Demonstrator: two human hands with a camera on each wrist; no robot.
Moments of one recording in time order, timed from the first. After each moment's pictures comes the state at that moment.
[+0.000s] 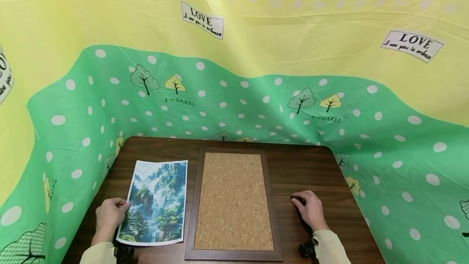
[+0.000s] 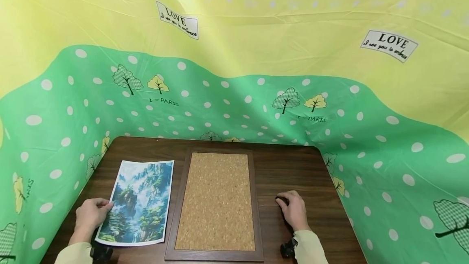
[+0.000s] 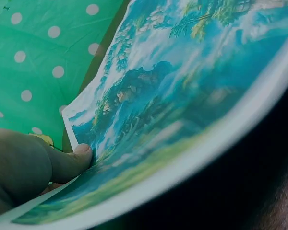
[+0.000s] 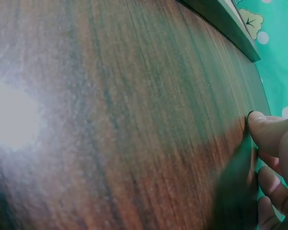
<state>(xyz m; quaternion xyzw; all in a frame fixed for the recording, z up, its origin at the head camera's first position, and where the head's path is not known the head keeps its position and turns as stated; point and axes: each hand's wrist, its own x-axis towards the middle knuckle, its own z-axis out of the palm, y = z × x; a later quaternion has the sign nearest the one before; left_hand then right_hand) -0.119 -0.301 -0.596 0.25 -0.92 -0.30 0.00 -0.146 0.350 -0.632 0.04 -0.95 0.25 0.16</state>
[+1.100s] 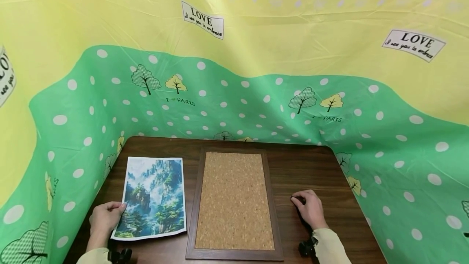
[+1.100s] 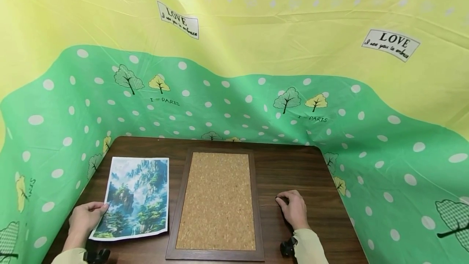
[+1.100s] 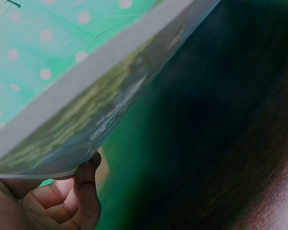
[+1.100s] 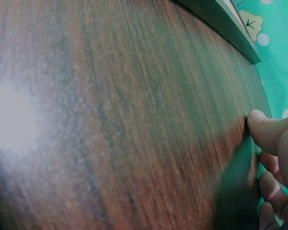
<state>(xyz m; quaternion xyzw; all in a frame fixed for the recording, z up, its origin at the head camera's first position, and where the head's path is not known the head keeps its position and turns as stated) -0.105 -0.312 -0.595 0.32 -0.87 -0.38 0.00 -0.150 0.348 -0.632 0.01 -0.96 0.26 0.13</state>
